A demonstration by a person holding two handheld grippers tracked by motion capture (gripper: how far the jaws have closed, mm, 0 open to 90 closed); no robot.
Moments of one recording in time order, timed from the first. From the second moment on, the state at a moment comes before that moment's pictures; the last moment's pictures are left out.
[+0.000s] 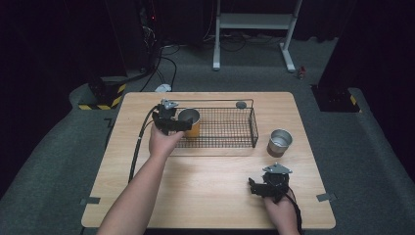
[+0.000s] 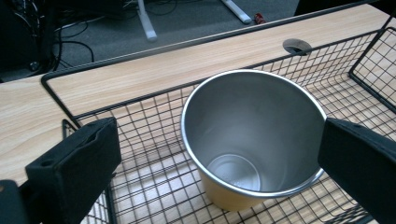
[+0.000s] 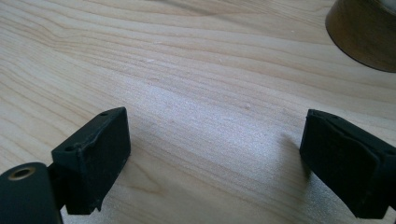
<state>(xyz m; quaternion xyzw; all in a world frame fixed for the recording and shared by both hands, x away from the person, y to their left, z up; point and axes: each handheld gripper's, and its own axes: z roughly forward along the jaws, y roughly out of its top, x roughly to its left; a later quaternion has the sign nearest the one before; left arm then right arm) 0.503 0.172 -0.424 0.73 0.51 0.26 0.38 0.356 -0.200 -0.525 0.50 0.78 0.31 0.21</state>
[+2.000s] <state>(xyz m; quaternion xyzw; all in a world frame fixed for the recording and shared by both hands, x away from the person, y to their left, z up) 0.416 0.219 -0.448 0.74 0.49 0.22 0.40 0.356 -0.200 -0.525 0.50 0.78 0.31 0.21</state>
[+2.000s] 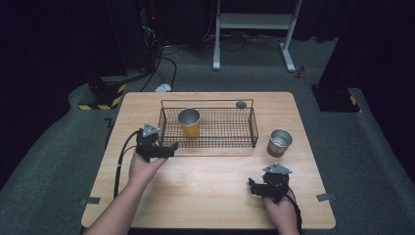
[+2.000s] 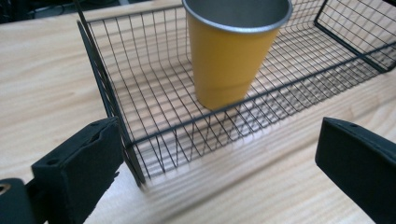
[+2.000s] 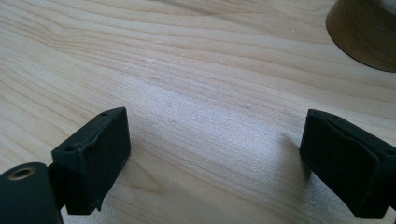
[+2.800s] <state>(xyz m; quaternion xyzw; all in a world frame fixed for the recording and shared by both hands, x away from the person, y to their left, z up) 0.365 0.227 -0.494 0.77 0.47 0.18 0.39 0.355 -0.201 -0.525 0.50 0.78 0.31 0.21</state>
